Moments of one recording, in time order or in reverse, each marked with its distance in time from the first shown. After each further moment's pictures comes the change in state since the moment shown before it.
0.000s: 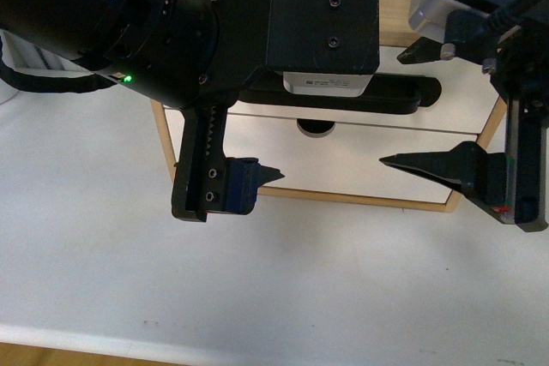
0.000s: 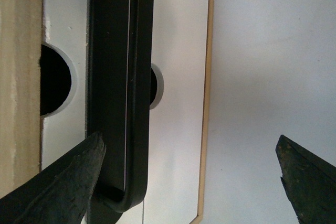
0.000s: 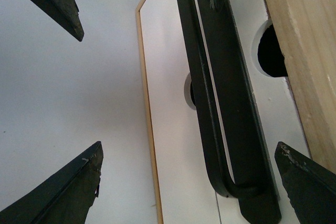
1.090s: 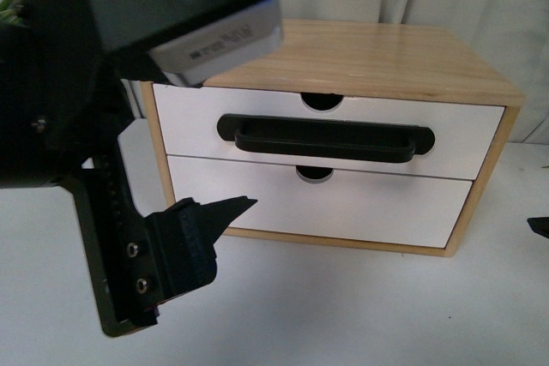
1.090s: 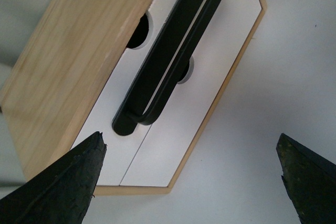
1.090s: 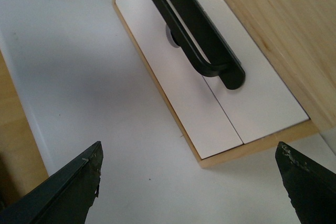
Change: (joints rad) left arm 0.011 -0.371 -0.389 0.304 -0.042 -0.421; right arm -0.199 -0.404 -0.219 -0.164 -0.040 0.251
